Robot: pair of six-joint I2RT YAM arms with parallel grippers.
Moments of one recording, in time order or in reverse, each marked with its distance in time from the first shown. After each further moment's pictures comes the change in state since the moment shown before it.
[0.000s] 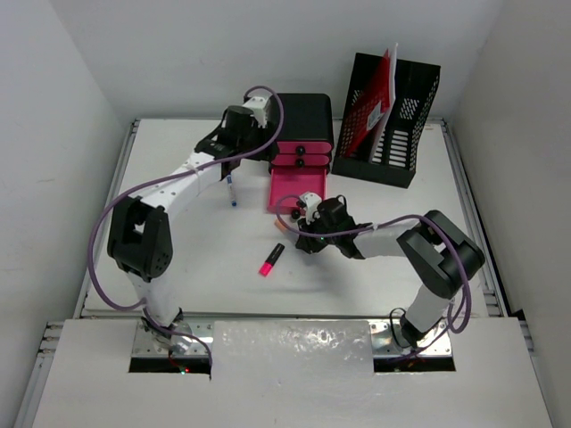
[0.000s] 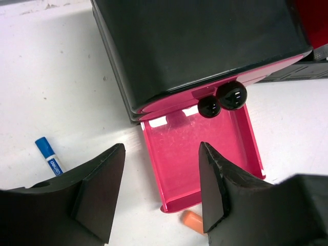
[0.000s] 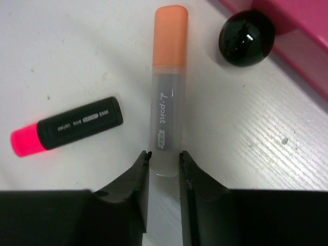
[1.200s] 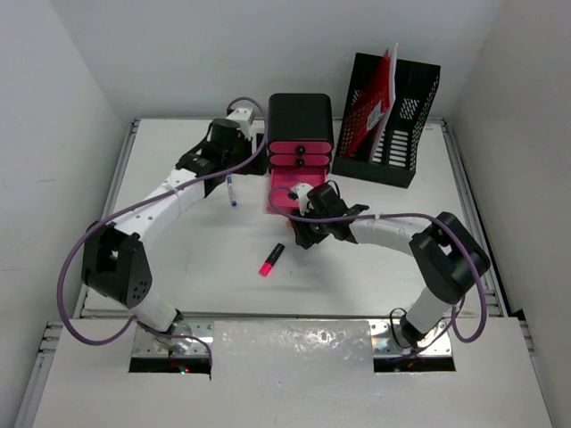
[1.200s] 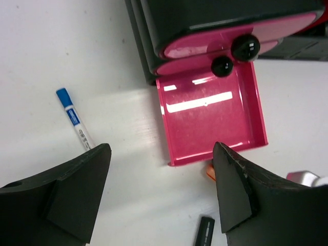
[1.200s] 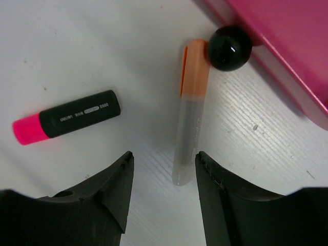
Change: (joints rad) left arm 0.000 -0.219 -0.175 -0.071 -0.079 -0.037; right arm 0.027 -0.057 0.236 -0.440 0.092 -0.089
